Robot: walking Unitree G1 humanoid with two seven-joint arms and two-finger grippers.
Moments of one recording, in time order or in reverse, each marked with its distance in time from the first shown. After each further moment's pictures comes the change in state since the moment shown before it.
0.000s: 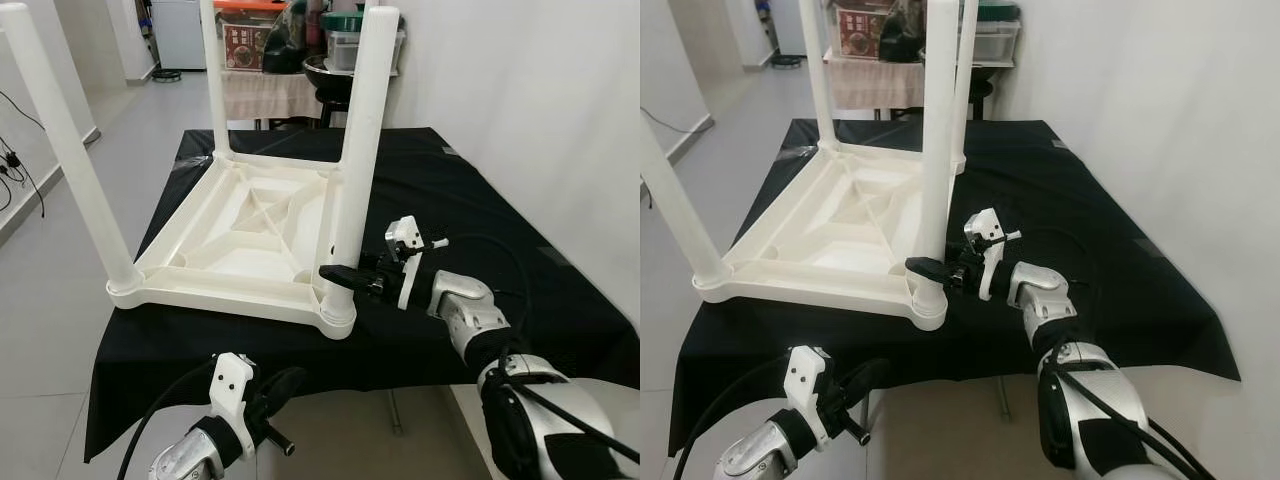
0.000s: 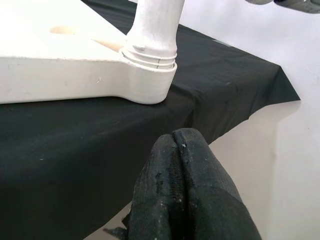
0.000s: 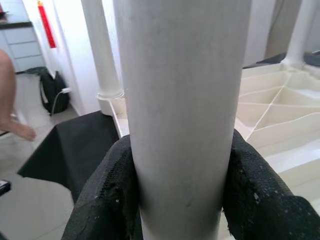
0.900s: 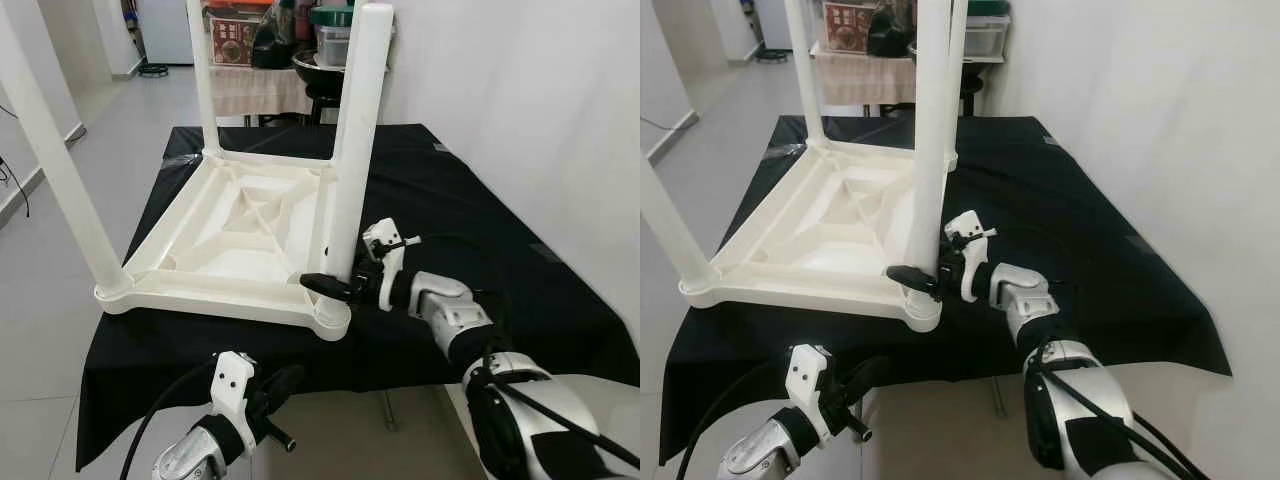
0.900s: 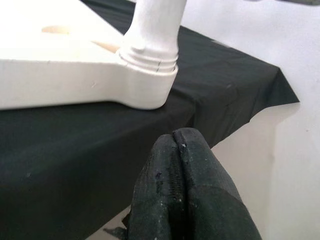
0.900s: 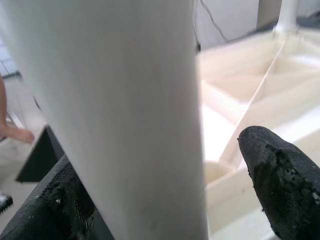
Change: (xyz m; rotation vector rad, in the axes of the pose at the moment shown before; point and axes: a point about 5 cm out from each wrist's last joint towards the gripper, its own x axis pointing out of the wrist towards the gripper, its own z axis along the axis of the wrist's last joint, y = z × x) left arm 0.003 0.000 0.001 0.000 -0.012 0.015; right arm 0.017 0.001 0.007 0.105 0.050 0.016
